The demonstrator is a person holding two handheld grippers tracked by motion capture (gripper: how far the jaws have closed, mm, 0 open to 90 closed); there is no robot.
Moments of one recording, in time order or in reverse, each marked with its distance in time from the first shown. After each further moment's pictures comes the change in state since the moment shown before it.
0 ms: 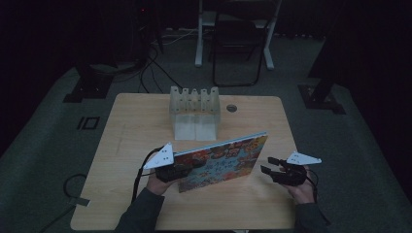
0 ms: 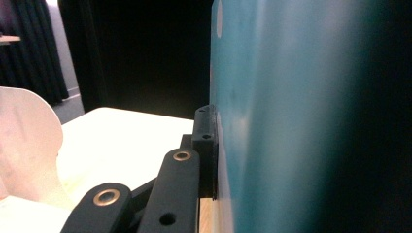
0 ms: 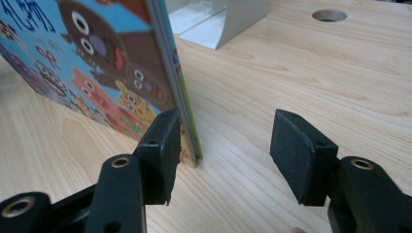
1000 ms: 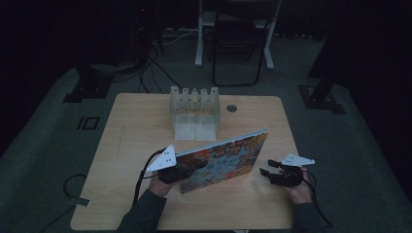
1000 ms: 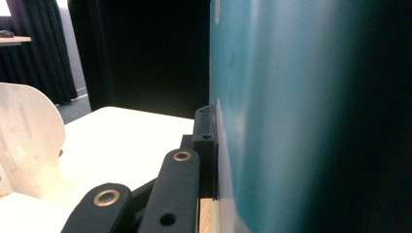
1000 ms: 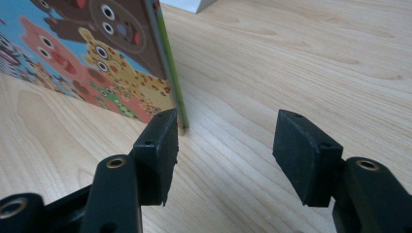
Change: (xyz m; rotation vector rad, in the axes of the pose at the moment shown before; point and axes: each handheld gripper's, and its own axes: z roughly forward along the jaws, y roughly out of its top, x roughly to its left) left arm -0.005 -0.005 0.005 -0.004 0.025 0.000; right arm -0.003 -0.014 0.013 0.088 -0.068 -0.006
